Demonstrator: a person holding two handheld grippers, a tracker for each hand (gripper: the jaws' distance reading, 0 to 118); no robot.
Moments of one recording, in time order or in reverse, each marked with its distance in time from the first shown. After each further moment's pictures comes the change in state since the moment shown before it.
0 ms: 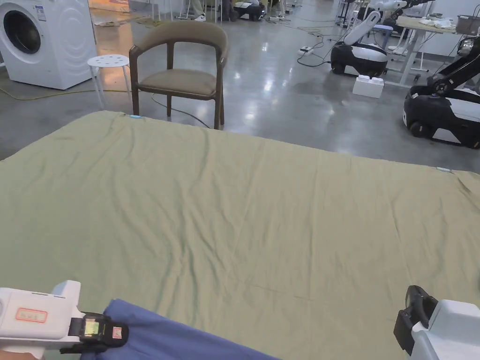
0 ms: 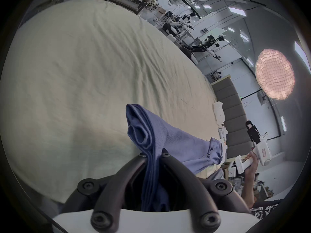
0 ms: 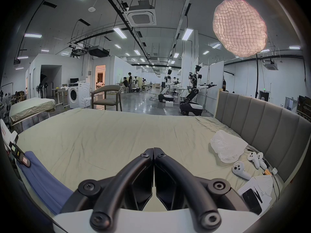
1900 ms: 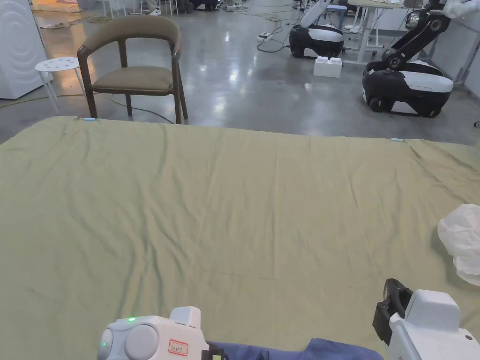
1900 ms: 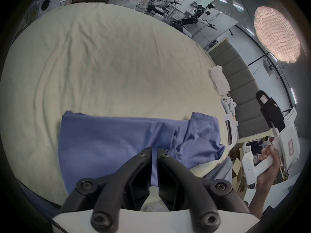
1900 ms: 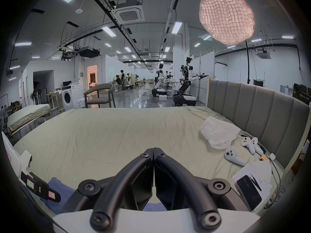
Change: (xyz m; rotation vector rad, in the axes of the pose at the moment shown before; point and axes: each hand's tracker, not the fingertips) left arm 0.186 -0.080 -0.160 -0.163 0.091 -0.184; right arm 0.044 -0.031 0.019 -0.051 -0.046 -0.082
